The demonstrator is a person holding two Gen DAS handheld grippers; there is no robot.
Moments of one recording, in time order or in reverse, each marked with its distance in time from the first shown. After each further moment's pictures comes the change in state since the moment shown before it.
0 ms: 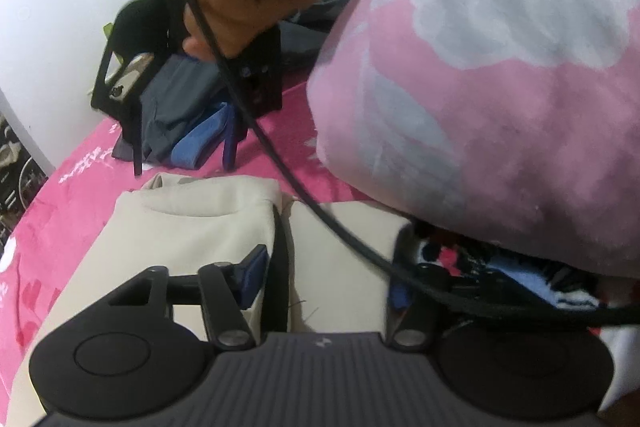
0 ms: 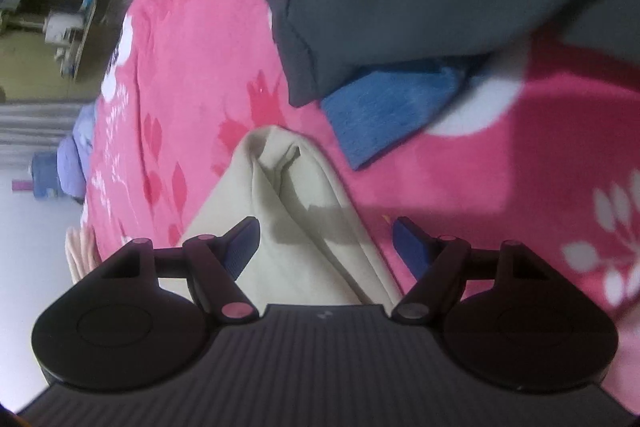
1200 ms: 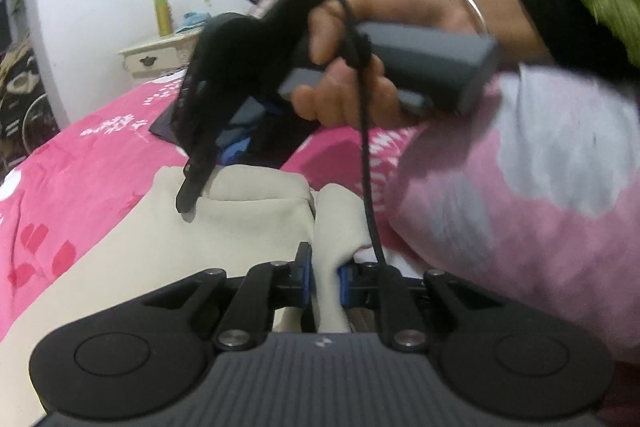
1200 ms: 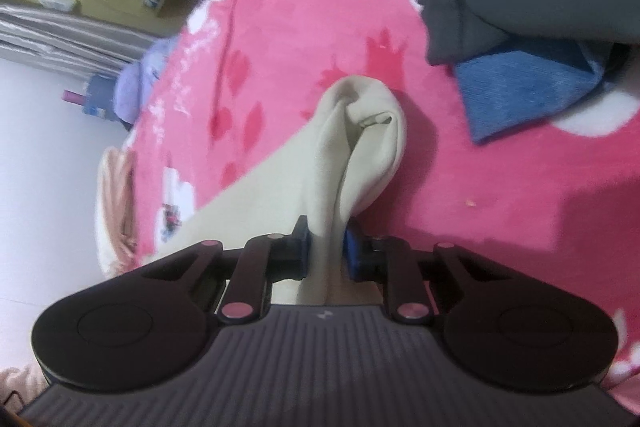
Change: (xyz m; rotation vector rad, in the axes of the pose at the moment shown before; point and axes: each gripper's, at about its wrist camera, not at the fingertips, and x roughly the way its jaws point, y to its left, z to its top) left arm -0.040 0.063 0.001 -0.294 -0.083 -0.044; right arm -0.001 0.031 -0.033 -0.280 0.007 0.186
